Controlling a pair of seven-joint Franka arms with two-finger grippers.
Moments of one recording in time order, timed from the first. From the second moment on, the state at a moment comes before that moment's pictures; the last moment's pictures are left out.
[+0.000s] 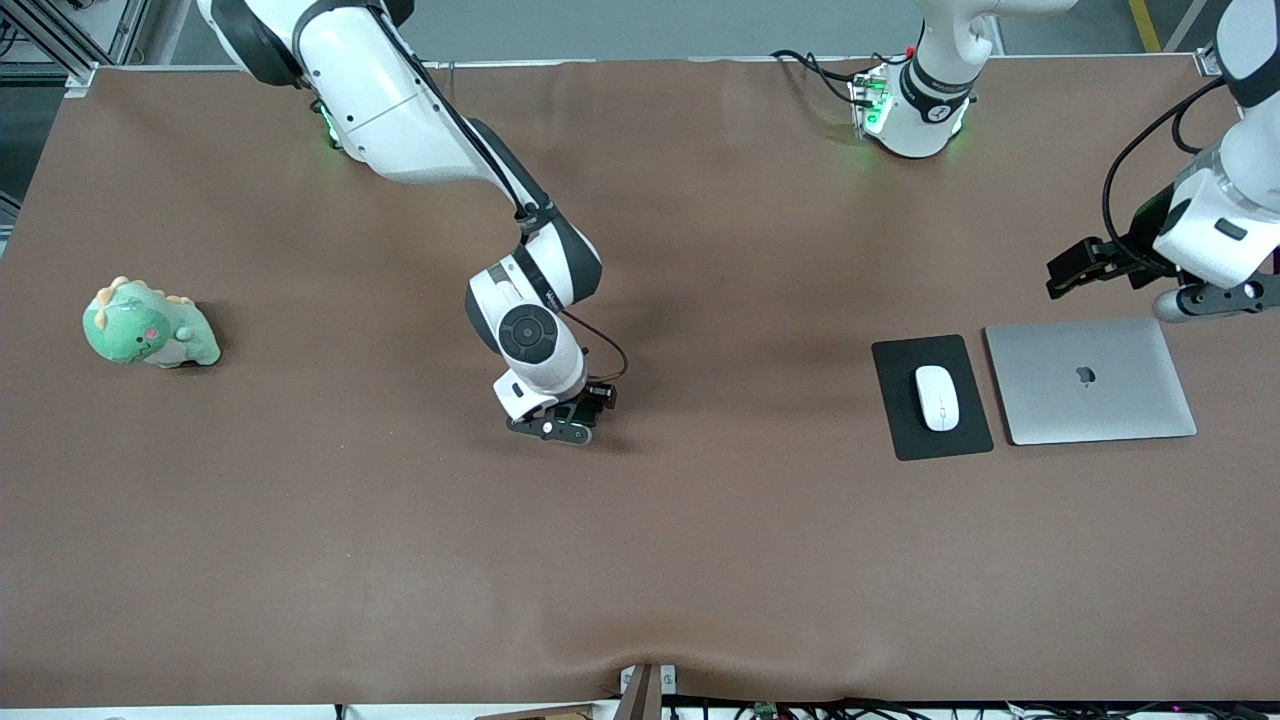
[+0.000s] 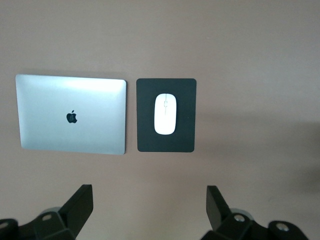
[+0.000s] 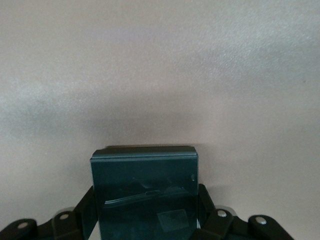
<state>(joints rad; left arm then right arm) -0.13 -0.05 0.07 -1.75 -0.01 1.69 -0.14 0.61 0.79 0.00 -1.57 0.10 2.35 0.75</state>
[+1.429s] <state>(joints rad) -0.05 -0.06 0.00 -1.68 -0.04 1.65 -0.10 0.32 0.50 -0.02 -1.82 0.09 2.11 0.47</state>
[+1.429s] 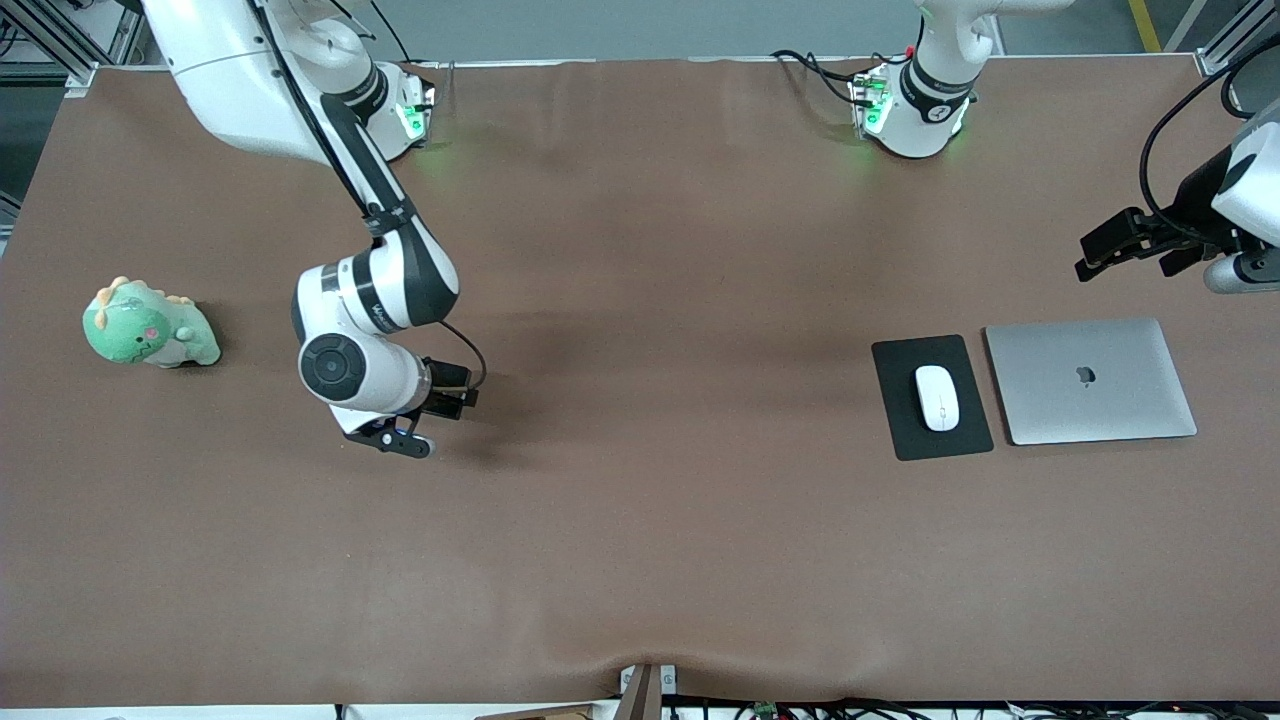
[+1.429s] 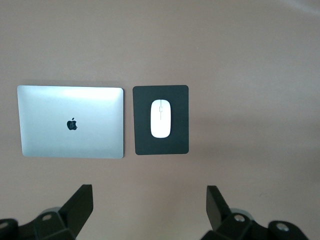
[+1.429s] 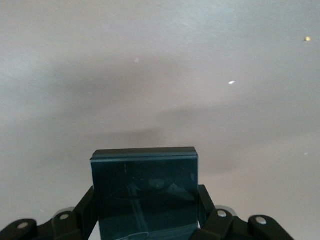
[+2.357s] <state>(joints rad) -0.04 -0.06 0.00 -1.68 -0.04 1.65 -0.08 0.10 0.36 -0.02 -2.12 0.01 2.25 0.24</state>
